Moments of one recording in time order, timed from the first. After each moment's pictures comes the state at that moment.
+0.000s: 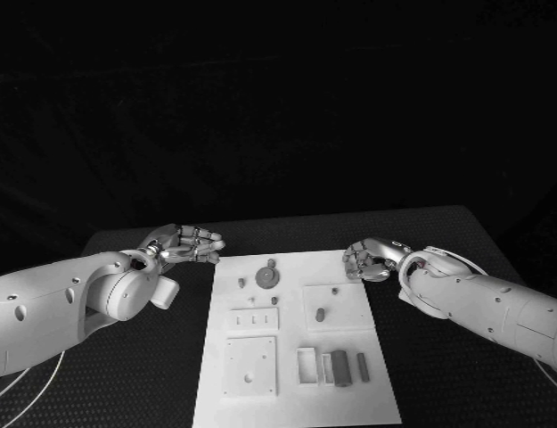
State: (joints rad) left arm 1.26 -0.81 -0.19 1.29 -0.15 -0.20 0.19; left_hand 1.58 -0.10 0.03 0.29 0.05 0.70 0.19 0.33 0.41 1.00 0.18 0.10 0.08 0.90 0.14 0.33 0.64 0.04 0.88 0.04 0.15 0.62; right arm 1.05 -0.61 -0.01 0.86 -1.34 -0.27 0.24; right_hand 1.06 -0.08 0.59 -0.28 0.09 0.79 0.11 0.28 0.51 1.00 0.03 1.11 0.91 1.12 -0.08 1.43 0.83 0.25 1.07 0.02 0.84 1.31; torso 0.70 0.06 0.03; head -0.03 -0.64
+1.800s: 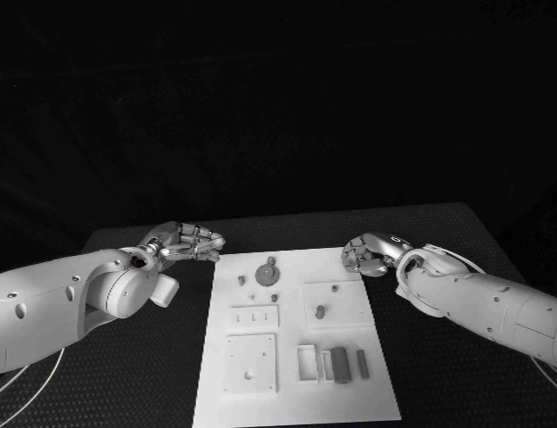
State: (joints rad) left arm 1.26 -0.82 -0.19 1.29 -0.17 -0.19 0.19; left_hand 1.56 -0.07 0.01 0.29 0.05 0.79 0.19 0.36 0.42 1.07 0.16 0.12 0.10 0.92 0.13 0.32 0.66 0.04 0.88 0.04 0.14 0.63; right arm 1.05 -0.61 -0.01 0.90 -1.36 -0.35 0.21; right_hand 1.07 0.00 0.59 -0.29 0.09 0.90 0.06 0.32 0.56 1.03 -0.01 1.13 0.89 1.15 -0.11 1.45 0.85 0.26 1.09 0.00 0.86 1.31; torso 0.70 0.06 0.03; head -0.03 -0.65
